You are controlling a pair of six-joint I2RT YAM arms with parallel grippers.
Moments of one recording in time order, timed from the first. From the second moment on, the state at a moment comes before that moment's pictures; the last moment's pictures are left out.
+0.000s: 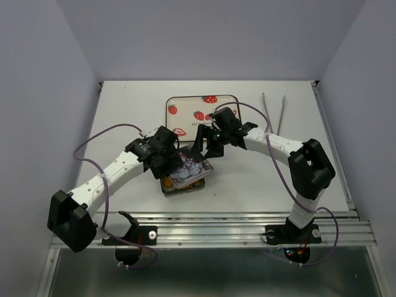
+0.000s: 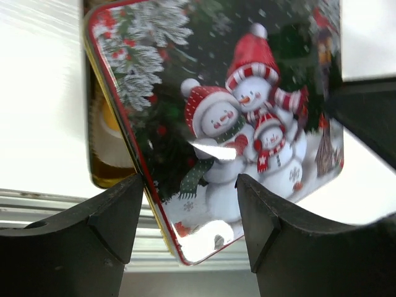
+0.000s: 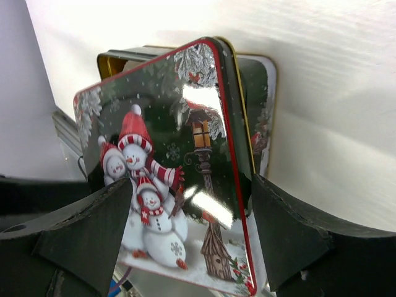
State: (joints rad) left arm -0.67 1.25 1.02 -0.90 -0.14 -1.07; right arm 0.64 1.79 1.28 -0.33 -0.43 0.79
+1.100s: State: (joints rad) left arm -0.57 1.16 0.95 -0.92 -0.15 -1.08; right arm 0.73 1.85 1.35 -0.42 -0.48 0.76
